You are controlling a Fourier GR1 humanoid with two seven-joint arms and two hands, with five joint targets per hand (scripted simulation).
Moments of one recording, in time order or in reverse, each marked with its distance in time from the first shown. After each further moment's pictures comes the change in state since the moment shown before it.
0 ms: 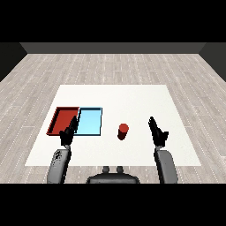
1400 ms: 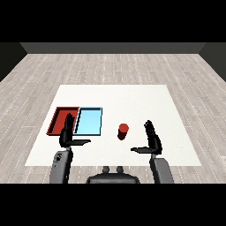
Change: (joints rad) left arm 0.028 -0.081 0.042 -0.064 0.049 0.000 -0.355; right arm 0.150 0.062 0.122 -0.138 -0.045 0.023 -0.280
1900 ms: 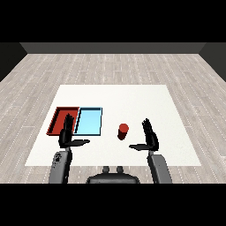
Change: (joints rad) left arm 0.008 0.005 0.008 0.005 0.005 -0.008 -0.013; right arm -0.073 0.007 -0.006 0.101 -0.022 -0.012 -0.022
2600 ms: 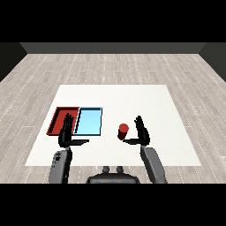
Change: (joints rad) left arm -0.013 0.000 0.014 0.019 0.036 -0.018 -0.009; right arm -0.157 0.010 0.065 0.229 -0.098 -0.095 -0.041
